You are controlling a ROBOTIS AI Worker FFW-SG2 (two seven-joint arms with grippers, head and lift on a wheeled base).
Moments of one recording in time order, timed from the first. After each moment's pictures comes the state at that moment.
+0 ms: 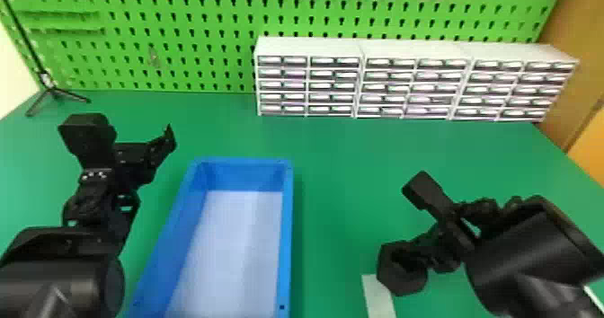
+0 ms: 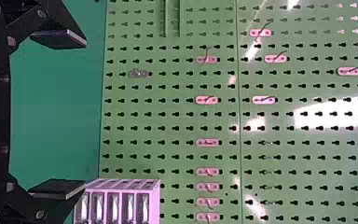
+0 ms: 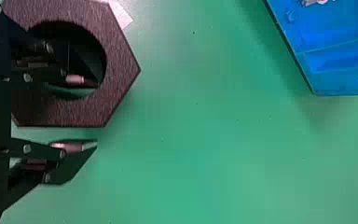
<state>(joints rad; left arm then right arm) -0.06 0.12 0.07 -1.71 0.10 0.17 0.04 -0.19 -0.37 0.33 -1.77 0.51 1.11 1.00</state>
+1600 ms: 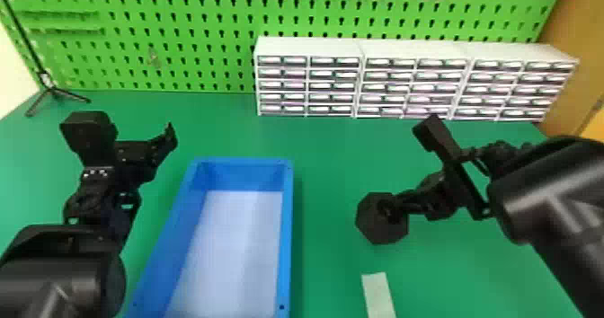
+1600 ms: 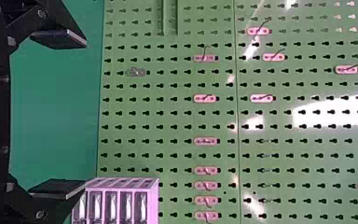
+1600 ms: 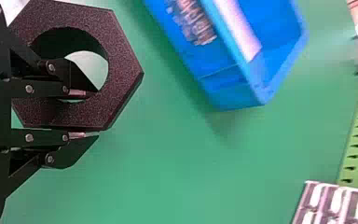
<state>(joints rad) -0.06 0.12 0.07 -1.71 0.10 0.17 0.04 -0.41 -0.42 0.32 -1.73 0.14 1.14 1.03</state>
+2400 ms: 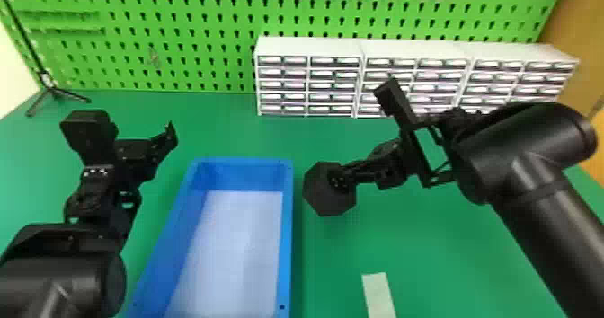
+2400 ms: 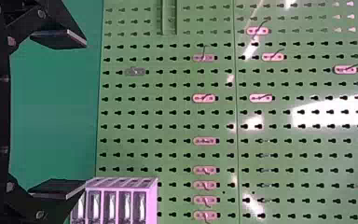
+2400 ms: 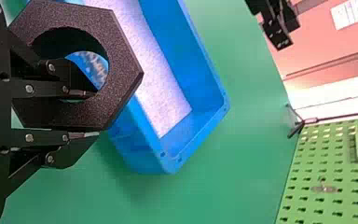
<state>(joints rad) -0.07 0.12 0.07 -1.71 0.10 0.17 0.04 -0.56 -0.32 0.40 -1.63 -0.04 1.07 1.03</state>
